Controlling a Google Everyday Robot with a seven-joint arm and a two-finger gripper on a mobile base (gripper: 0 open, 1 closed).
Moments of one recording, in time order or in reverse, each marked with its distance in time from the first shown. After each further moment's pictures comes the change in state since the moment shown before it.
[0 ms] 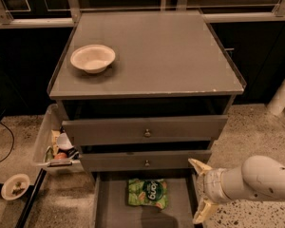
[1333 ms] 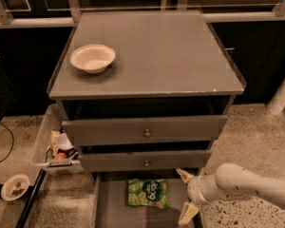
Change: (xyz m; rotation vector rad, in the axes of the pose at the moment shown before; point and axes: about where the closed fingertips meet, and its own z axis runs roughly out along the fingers) arm 0.049 0.005 0.115 -0.068 -0.014 0.073
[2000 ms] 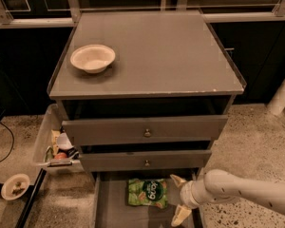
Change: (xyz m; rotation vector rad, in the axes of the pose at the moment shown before) arm 0.030 0.001 0.081 -0.034 -0.021 0.017
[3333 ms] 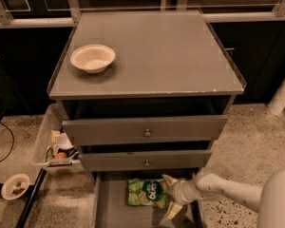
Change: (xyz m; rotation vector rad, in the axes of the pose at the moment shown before) arm 0.038 -0.033 0.096 0.006 -0.073 -0.096
